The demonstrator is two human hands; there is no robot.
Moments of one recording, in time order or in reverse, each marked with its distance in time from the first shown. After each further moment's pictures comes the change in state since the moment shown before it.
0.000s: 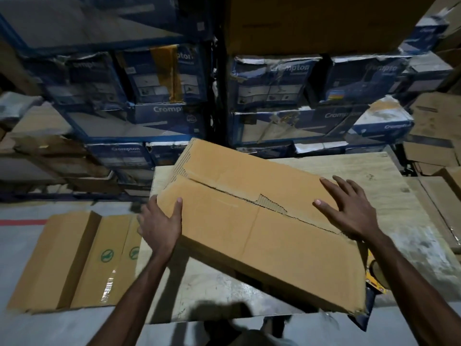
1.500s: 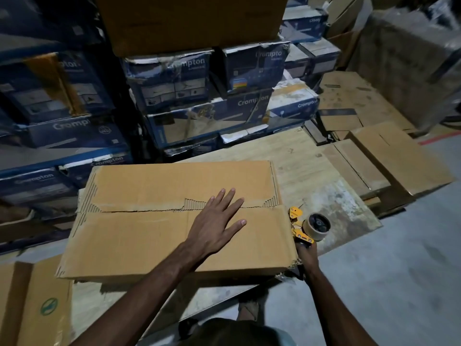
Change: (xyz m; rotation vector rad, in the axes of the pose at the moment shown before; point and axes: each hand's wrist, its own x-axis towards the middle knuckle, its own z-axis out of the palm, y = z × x) left_hand -0.164 0.153 0.097 0.180 -0.668 1.237; right_hand -0.157 0.120 0.138 1.052 0.262 1.029
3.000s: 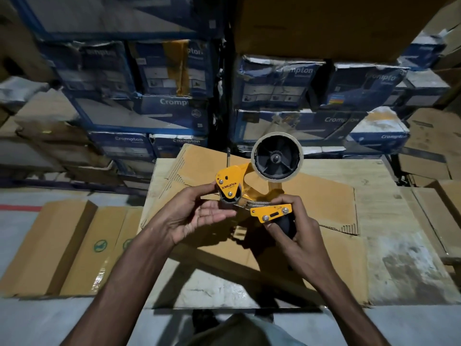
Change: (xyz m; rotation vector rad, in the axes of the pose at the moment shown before) left_hand -0.140 -0.049 -0.197 -1.811 0.254 -0.926; right_hand -0.257 -0.174 0.108 -0.334 -0.717 -1.052
